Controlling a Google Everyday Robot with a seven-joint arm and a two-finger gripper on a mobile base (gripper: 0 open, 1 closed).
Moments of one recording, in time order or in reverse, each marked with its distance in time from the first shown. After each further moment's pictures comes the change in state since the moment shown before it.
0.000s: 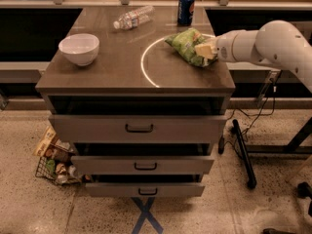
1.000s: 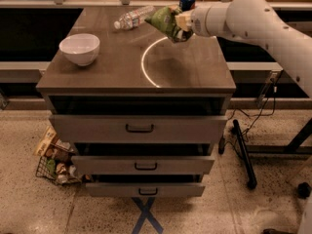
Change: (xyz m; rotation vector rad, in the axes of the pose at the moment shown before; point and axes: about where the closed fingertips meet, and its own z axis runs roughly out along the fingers) arm -0.106 0.032 0.028 0.024 -0.127 -0.004
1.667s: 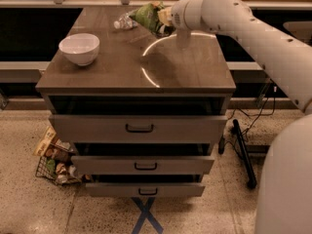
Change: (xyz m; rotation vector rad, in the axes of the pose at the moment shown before) arm -0.021 0.026 0.058 -0.037 -0.005 0.016
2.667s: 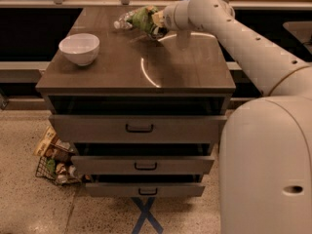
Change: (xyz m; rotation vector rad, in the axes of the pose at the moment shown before) arm 0.011 -0.006 0.061 -0.010 0.036 -0.009
